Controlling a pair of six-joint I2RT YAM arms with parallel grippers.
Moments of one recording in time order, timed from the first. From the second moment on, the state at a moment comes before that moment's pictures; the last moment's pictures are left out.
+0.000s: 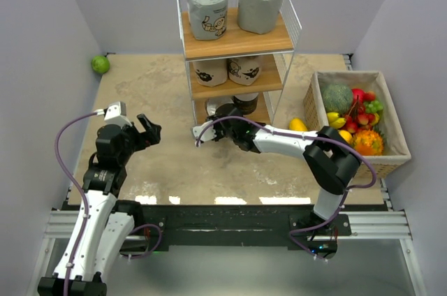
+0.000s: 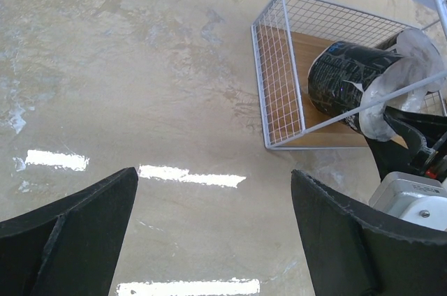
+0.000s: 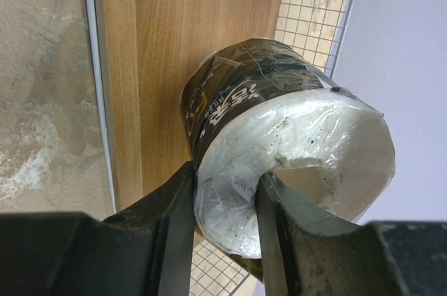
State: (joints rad) left arm -0.09 0.59 0.58 -0.38 0.02 -0.44; right arm 0.86 1.78 1.10 0.05 0.21 -1.23
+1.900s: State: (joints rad) left arm -0.27 0.48 0.50 -0.09 0.58 -0.38; right arm 1.05 0.81 0.82 -0.35 0.46 0.49
